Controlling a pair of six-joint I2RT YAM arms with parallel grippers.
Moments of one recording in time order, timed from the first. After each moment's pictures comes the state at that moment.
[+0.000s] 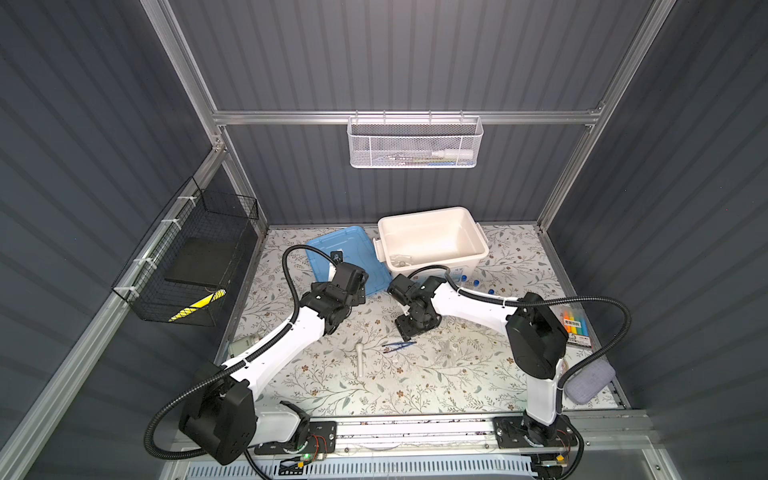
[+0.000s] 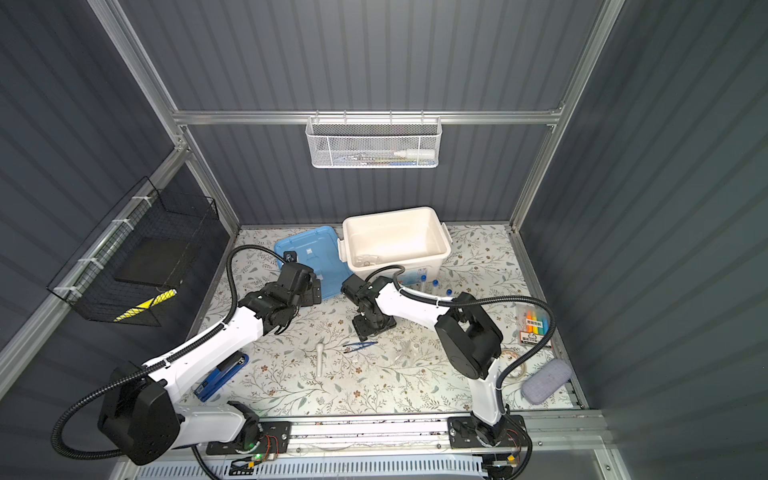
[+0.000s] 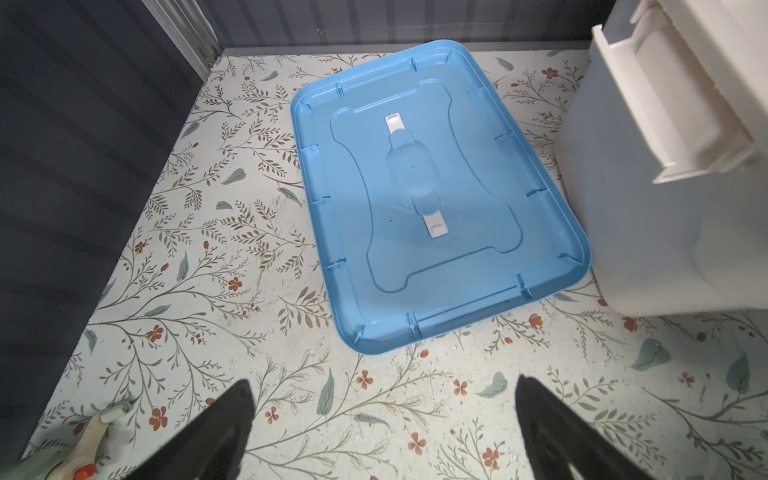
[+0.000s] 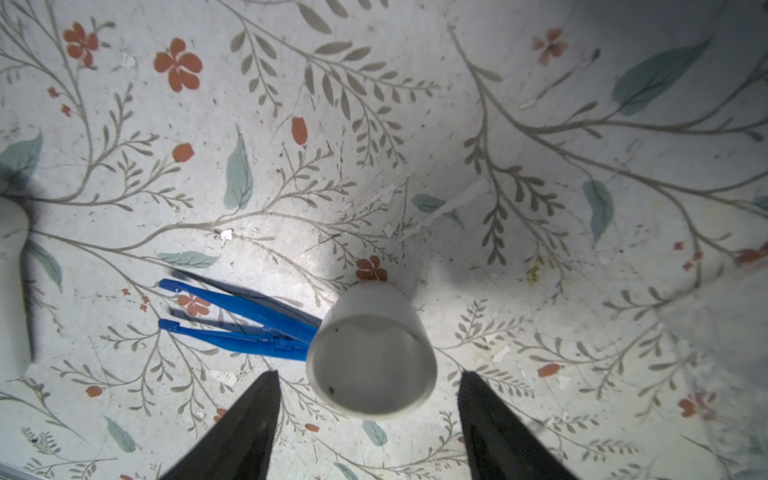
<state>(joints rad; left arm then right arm) -0.56 1.32 0.97 -0.49 -0.54 -0.40 0.87 1.96 1.46 -0.93 0.01 0.38</state>
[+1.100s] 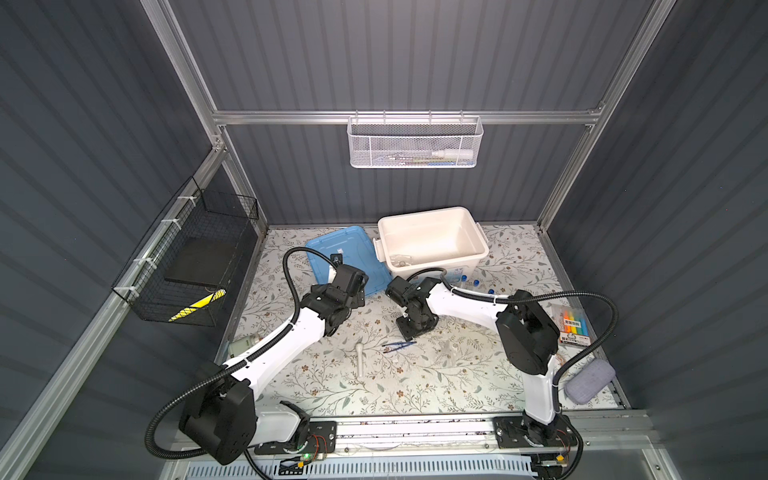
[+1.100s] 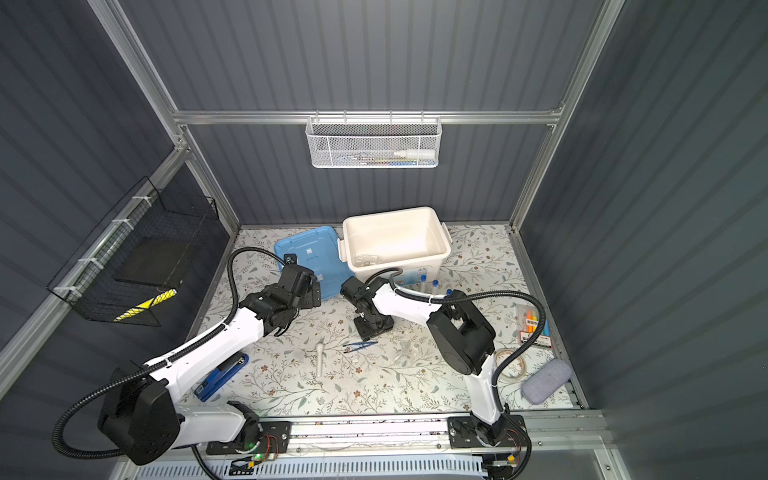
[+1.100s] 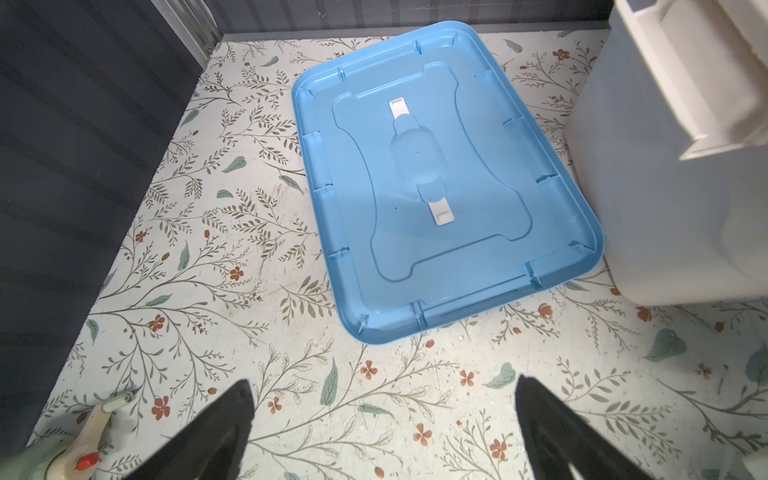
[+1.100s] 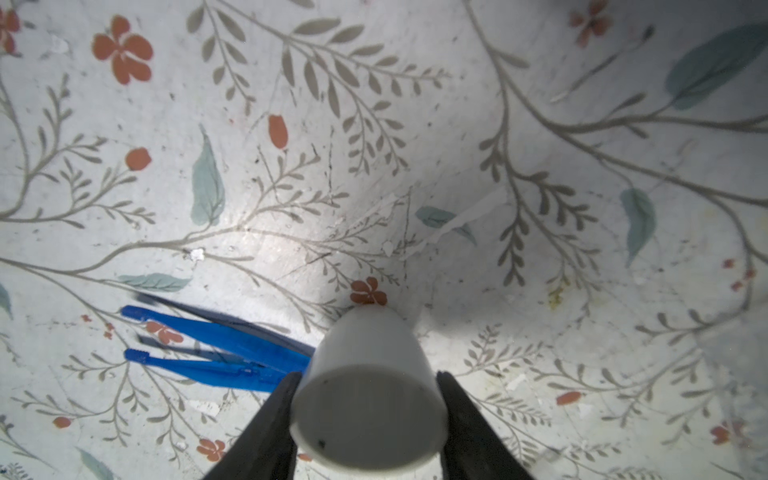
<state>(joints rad) -0.56 1.32 0.95 -0.49 -0.54 -0.41 0.86 2.01 1.48 -0.92 0.01 0.38</state>
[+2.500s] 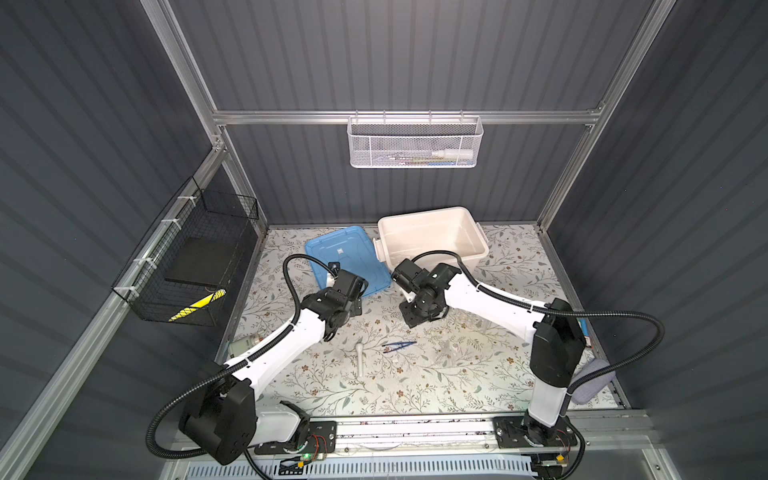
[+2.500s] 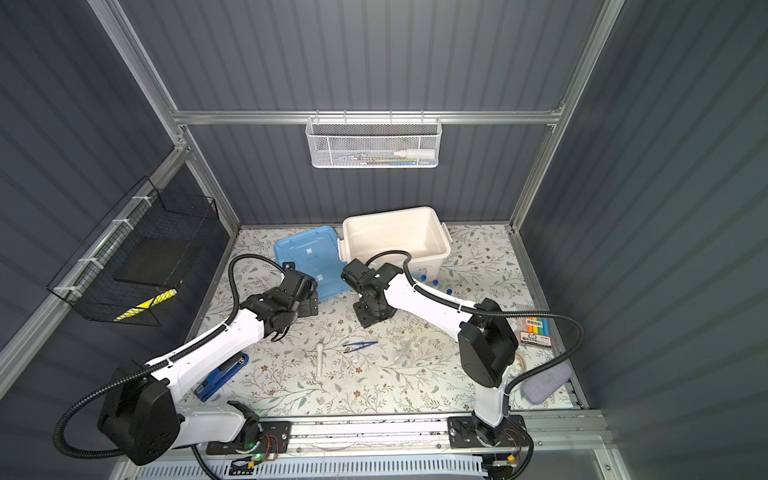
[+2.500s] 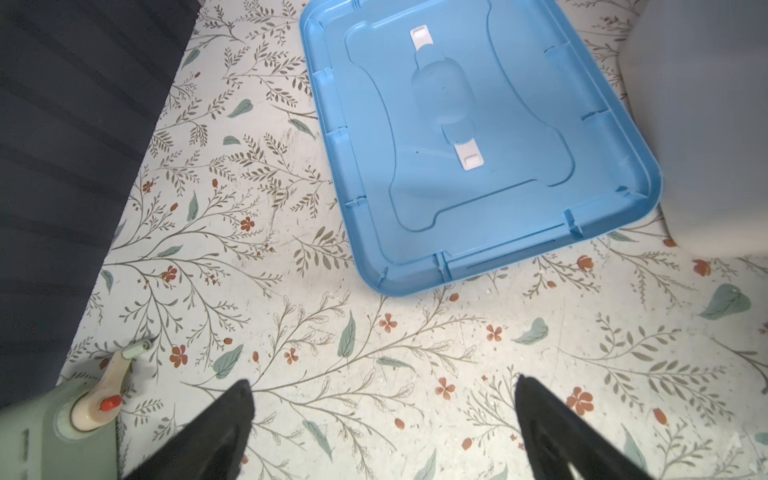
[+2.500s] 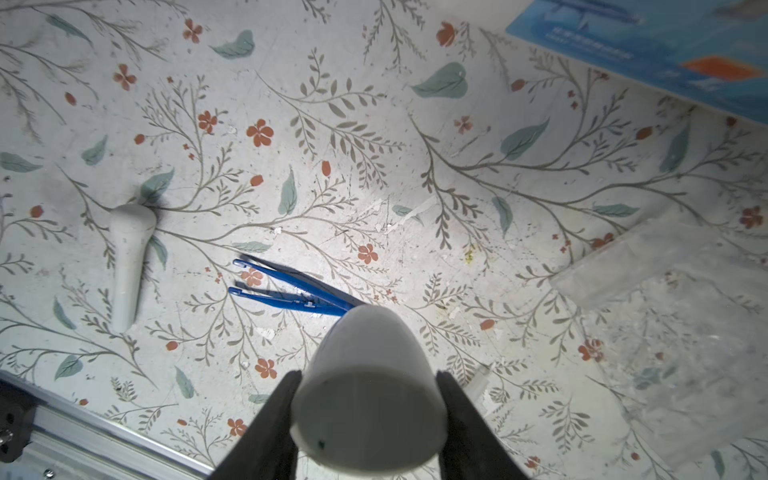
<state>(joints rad) -0.56 1.32 0.92 -0.62 -0.52 -0.47 0.86 1.84 1.60 -1.06 0.06 0.36</state>
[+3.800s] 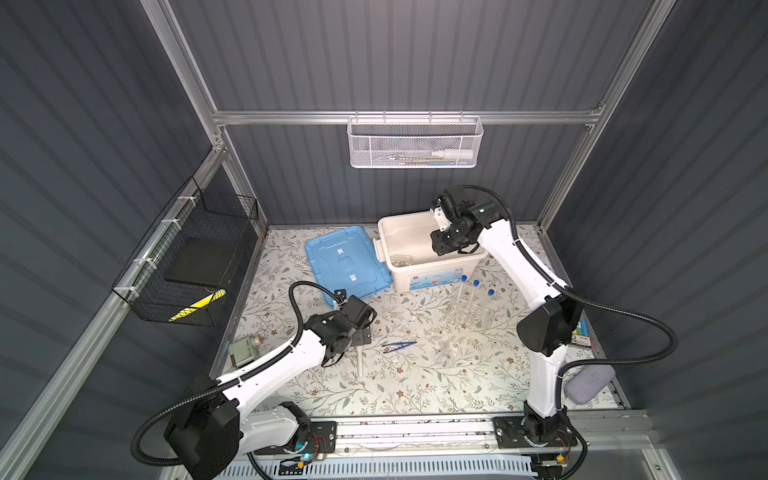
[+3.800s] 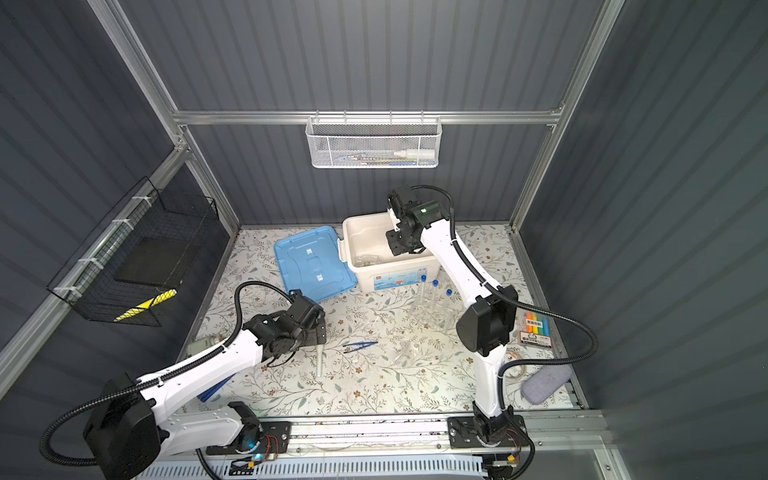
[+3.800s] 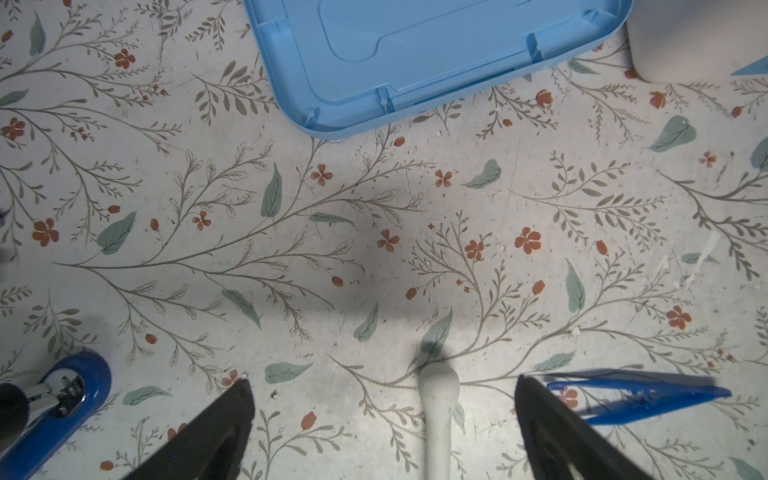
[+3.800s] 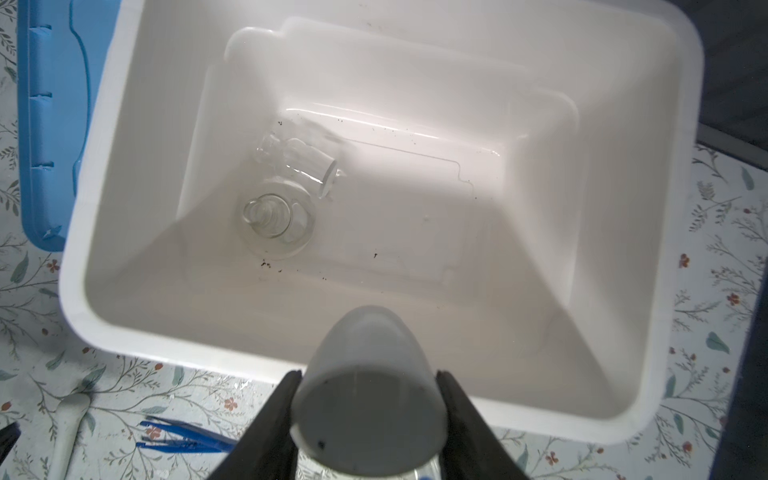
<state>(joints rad) -0.72 1.22 0.77 -0.72 -0.37 -0.71 0.47 2.08 2.23 -1.20 0.07 0.06</state>
